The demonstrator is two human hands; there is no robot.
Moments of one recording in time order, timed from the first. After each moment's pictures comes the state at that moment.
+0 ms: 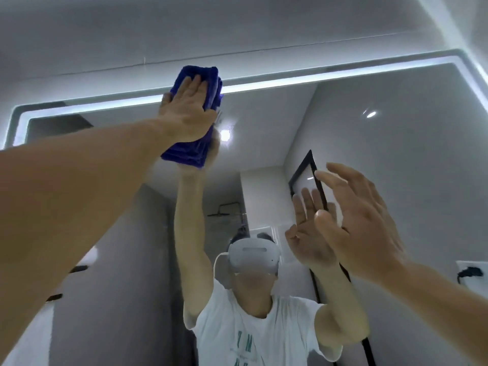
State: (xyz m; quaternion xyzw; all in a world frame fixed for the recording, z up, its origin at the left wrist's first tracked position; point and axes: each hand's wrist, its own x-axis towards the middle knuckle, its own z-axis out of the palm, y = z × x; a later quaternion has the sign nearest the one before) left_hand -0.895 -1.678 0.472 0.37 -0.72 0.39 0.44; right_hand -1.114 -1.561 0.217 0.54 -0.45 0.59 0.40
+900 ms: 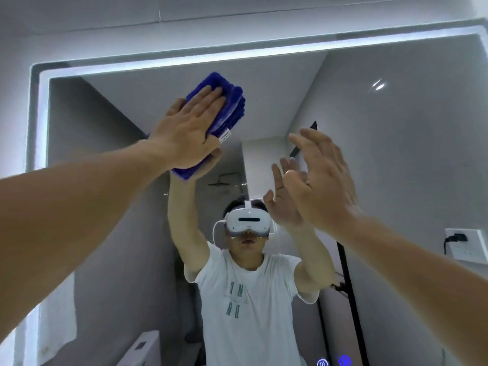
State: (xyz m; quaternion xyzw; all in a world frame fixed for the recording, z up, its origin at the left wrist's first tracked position) left_hand -0.832 -1.693 0.374 0.30 -0.73 0.50 0.34; right_hand -1.040 -1.574 0.233 0.56 -0.46 0.59 0.35
